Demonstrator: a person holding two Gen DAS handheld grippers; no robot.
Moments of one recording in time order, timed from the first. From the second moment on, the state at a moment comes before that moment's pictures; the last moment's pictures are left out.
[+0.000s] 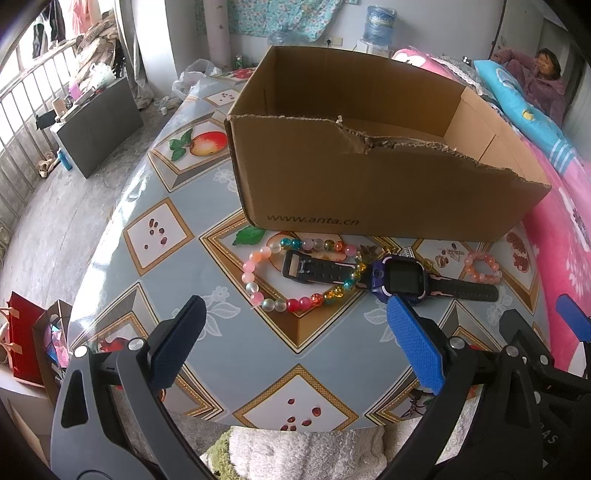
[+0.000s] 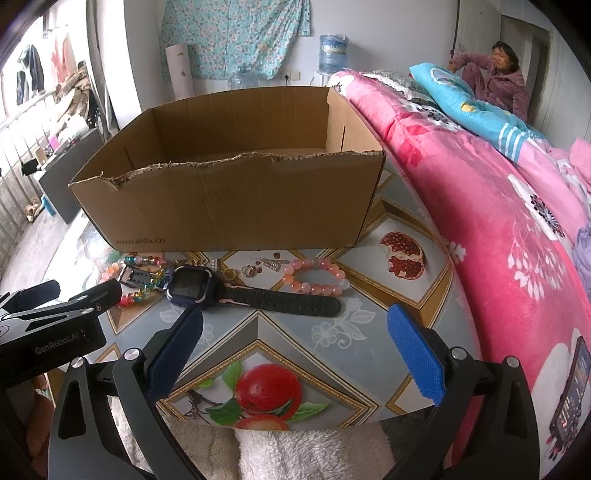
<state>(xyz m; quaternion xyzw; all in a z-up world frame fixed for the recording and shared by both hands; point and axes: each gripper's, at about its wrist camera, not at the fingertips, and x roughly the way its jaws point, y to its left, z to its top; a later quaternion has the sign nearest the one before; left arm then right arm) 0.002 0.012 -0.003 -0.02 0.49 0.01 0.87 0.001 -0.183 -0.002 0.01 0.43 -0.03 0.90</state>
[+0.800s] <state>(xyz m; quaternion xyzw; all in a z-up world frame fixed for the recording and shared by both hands) 0.000 0.013 -0.003 -0.03 0.49 0.01 0.87 0.001 -0.181 0.001 0.00 0.42 -0.03 0.91</state>
